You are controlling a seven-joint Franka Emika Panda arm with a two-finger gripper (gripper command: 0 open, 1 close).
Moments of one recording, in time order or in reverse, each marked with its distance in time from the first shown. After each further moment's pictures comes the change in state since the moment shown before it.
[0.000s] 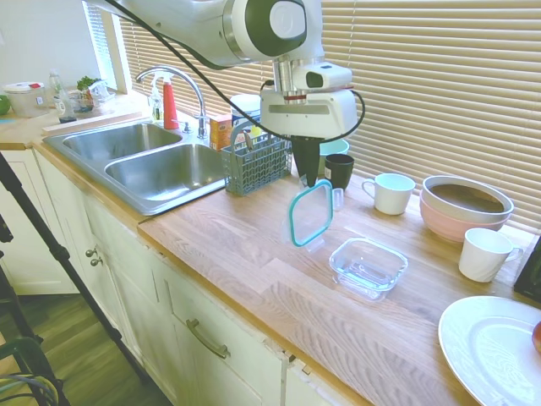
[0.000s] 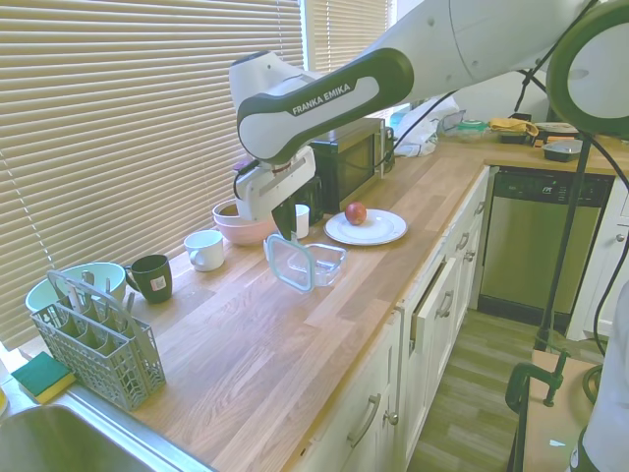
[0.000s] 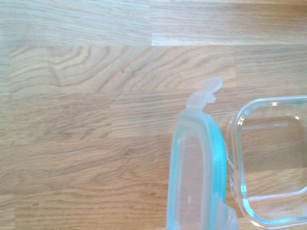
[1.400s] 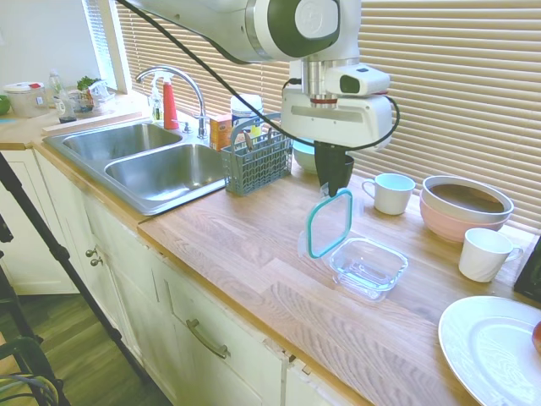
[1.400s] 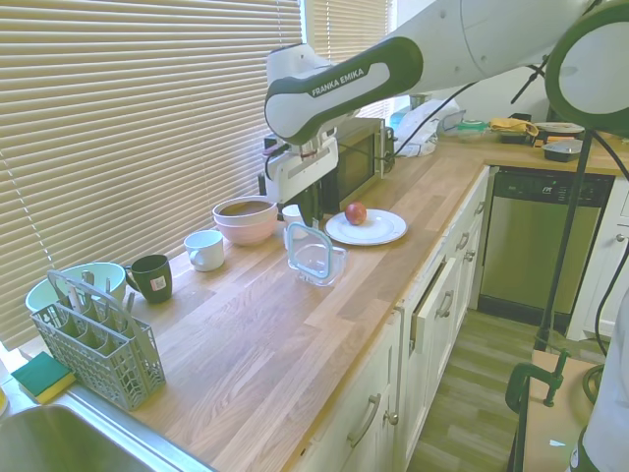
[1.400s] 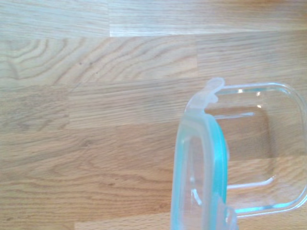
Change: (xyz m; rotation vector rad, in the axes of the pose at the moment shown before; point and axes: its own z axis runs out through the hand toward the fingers) arm 0.046 0.058 0.006 0.045 -0.052 0.014
